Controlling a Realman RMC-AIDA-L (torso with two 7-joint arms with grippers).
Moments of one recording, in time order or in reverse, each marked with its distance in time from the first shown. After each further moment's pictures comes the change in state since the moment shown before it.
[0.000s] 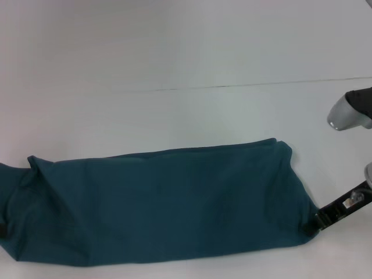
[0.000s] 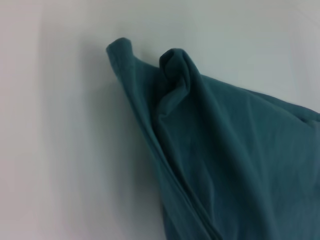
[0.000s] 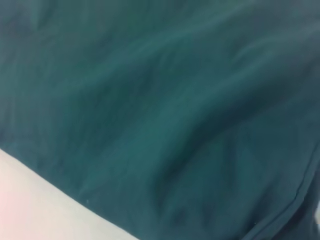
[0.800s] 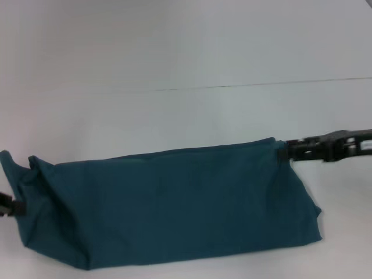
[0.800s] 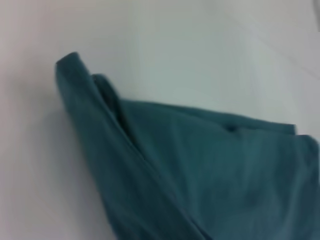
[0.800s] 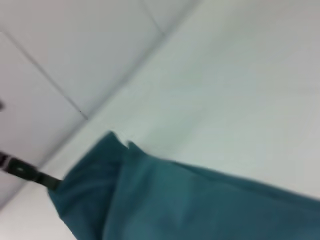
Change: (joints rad) left arm -0.040 0.012 -0.002 -0.012 -0.103 0.064 0.021; right arm -0.080 -0.034 0.331 0.009 0.516 -0.077 -0.374
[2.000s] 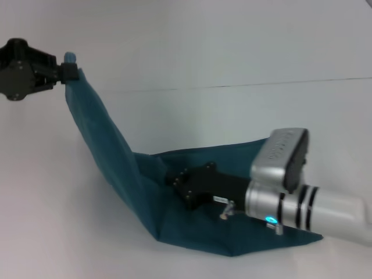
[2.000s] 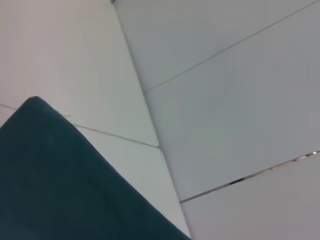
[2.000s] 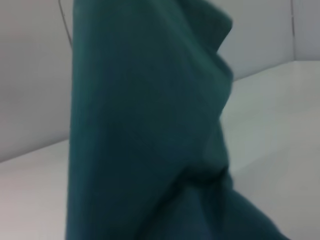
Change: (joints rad) left arm -0.235 0.086 -0.039 -0.143 -0.353 0.035 -0.135; right arm 0.290 0.067 0.014 1.150 0.472 0.680 -1.345
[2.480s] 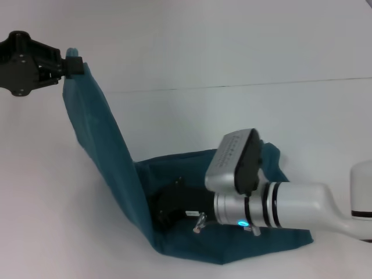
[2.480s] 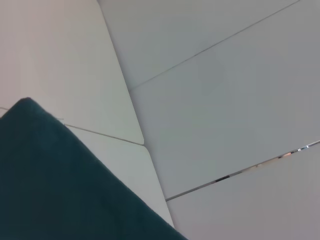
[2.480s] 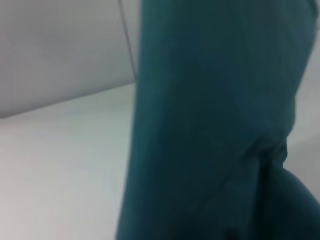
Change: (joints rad) left arm -0.003 -0.003 0.007 0.000 -0.037 0.016 -0.013; right arm 0.140 0.005 0.005 0.089 -0.136 0.124 0.036
